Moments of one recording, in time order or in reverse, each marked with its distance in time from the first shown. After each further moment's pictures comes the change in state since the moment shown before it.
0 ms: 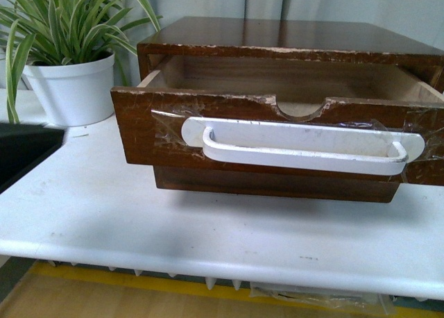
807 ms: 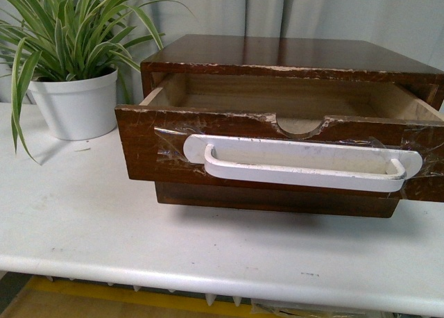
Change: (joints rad) left arm 0.236 -0.738 -0.340 -0.095 -0.054 -0.304; right arm 0.003 -0.478 -0.209 -0.012 0.161 0.332
